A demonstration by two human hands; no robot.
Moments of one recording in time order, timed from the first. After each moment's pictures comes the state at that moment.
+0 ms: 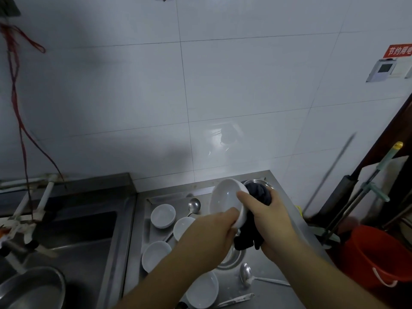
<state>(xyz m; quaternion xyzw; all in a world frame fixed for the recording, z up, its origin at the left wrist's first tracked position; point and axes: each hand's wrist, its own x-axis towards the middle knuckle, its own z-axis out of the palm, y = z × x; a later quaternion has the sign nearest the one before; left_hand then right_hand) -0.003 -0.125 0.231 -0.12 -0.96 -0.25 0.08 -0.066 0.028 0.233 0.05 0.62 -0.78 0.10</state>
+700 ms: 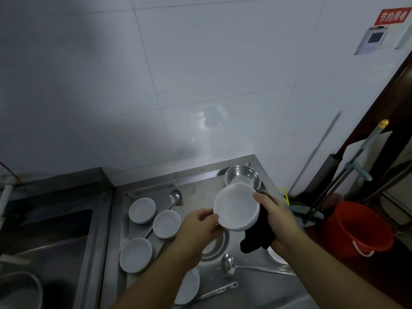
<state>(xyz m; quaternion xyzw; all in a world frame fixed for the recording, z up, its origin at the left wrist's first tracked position) -0.072 -0.082 0.149 0.25 -0.62 -0.74 -0.10 -0.128 0.118 0.162 0.18 0.58 -0.78 0.15</state>
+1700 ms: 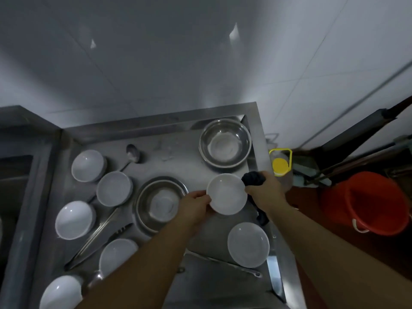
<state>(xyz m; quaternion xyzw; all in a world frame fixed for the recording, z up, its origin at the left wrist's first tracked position) -0.244 0.044 -0.064 0.50 -0.50 -0.69 -0.14 -0.348 0.231 -0.051 0.12 0.85 -0.43 0.28</state>
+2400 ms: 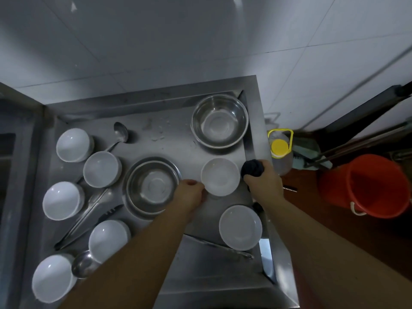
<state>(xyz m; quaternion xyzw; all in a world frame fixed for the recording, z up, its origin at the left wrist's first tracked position) -0.238 0.057 -0.113 0.54 -0.57 -0.60 -0.15 -0.333 0.251 -0.085 0.11 0.87 -0.42 0.25</state>
